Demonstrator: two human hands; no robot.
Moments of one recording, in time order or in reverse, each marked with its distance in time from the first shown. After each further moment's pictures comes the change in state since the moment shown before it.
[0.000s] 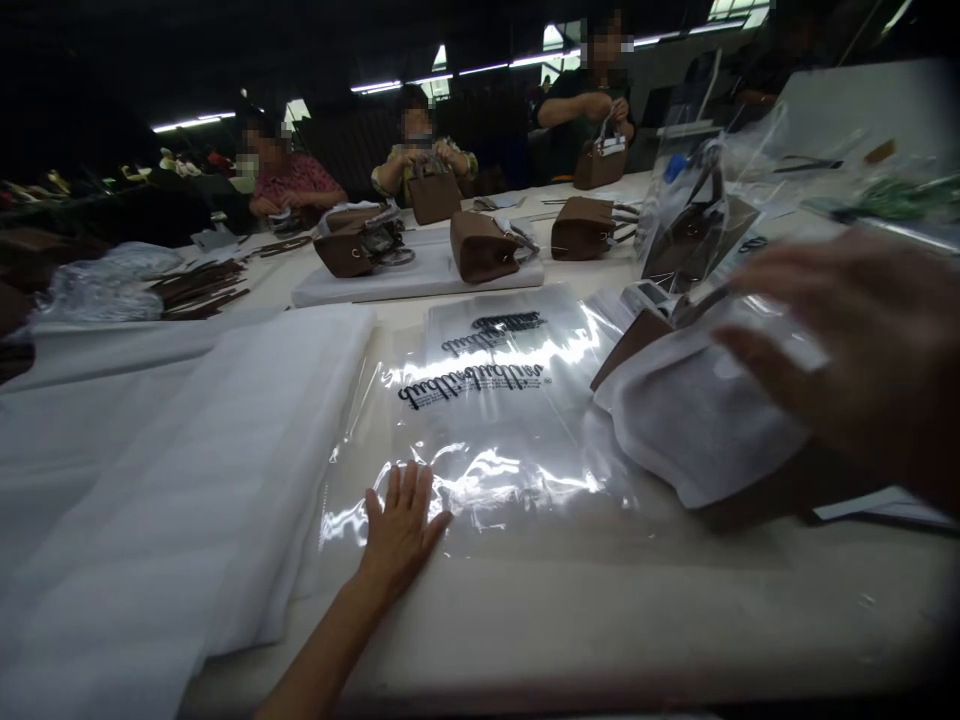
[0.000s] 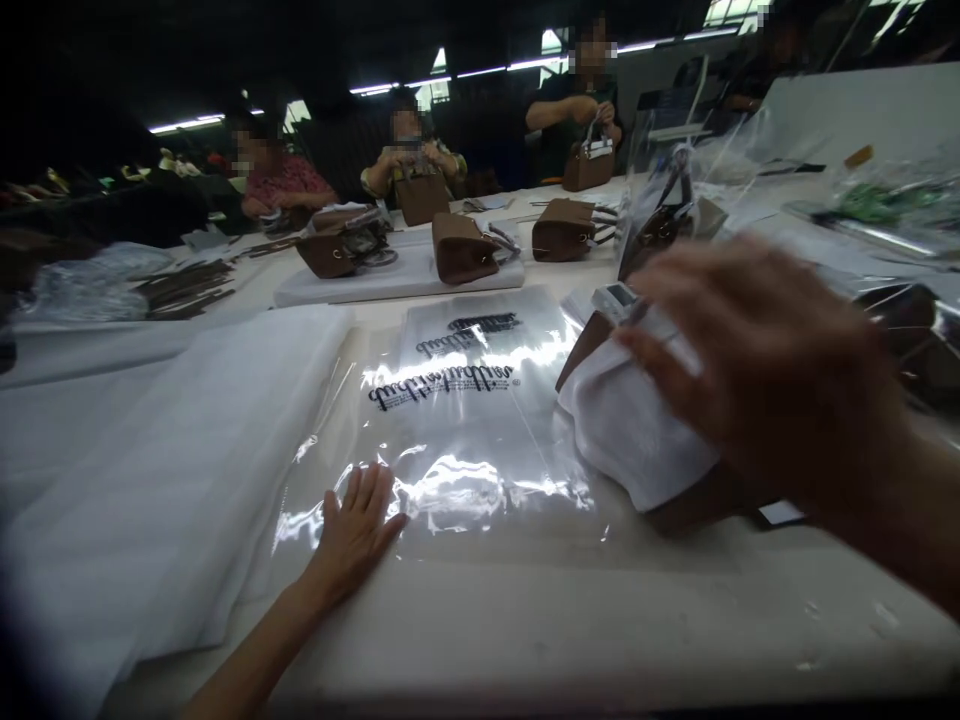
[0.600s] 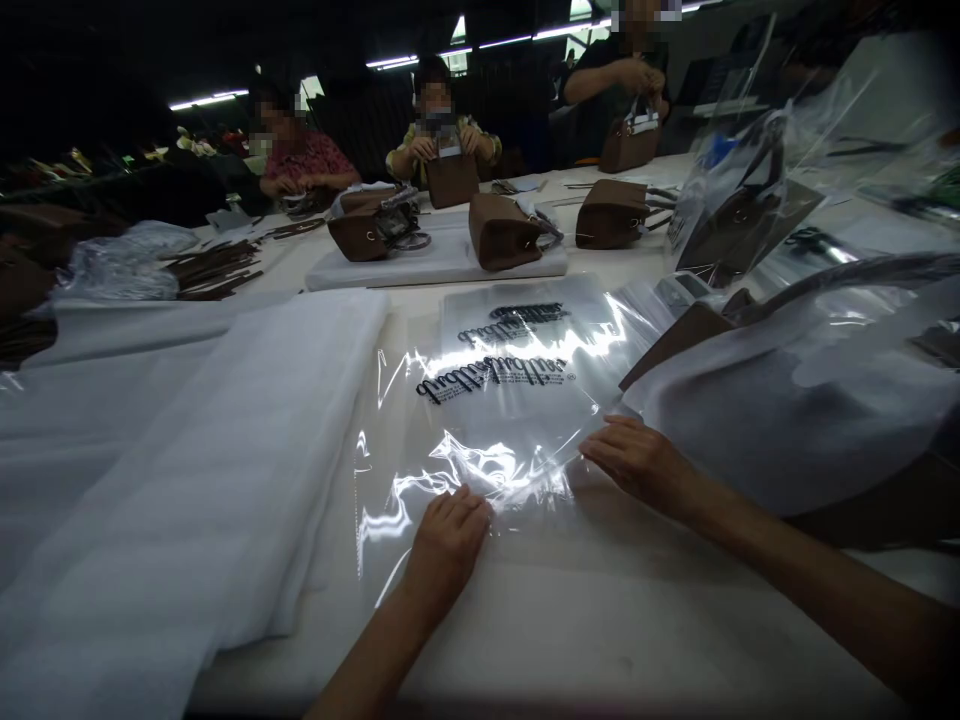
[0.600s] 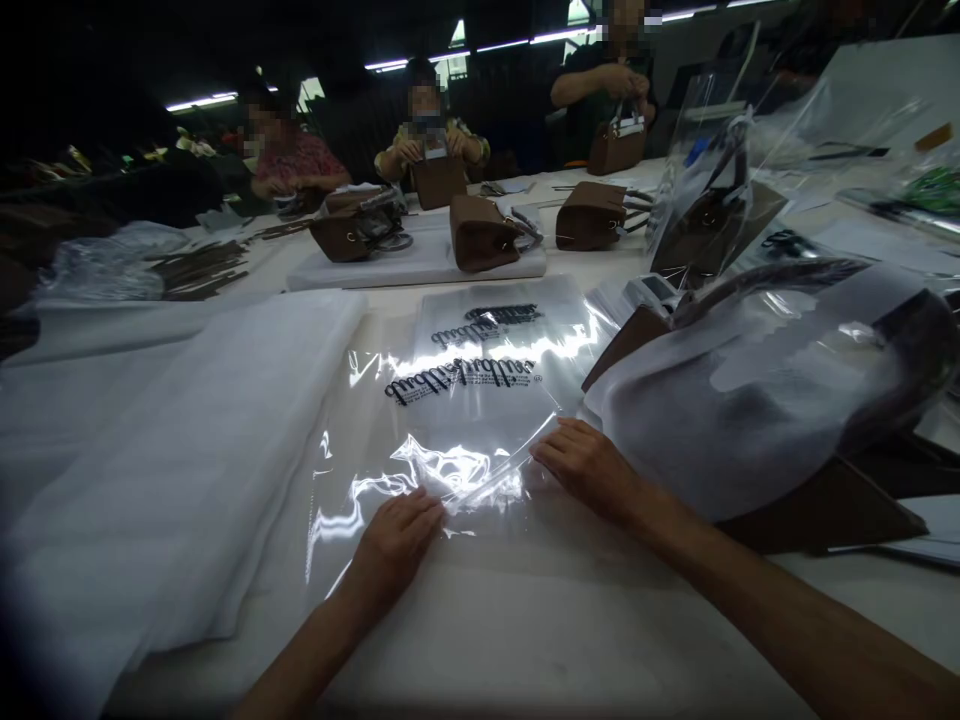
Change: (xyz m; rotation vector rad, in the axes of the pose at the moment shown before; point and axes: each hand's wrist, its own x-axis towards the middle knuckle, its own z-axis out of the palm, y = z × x) left_hand -0.011 0.033 -0.019 -0.455 0.216 0.222; right_hand -0.075 -0.070 0.135 0.455 -0.338 -0.238
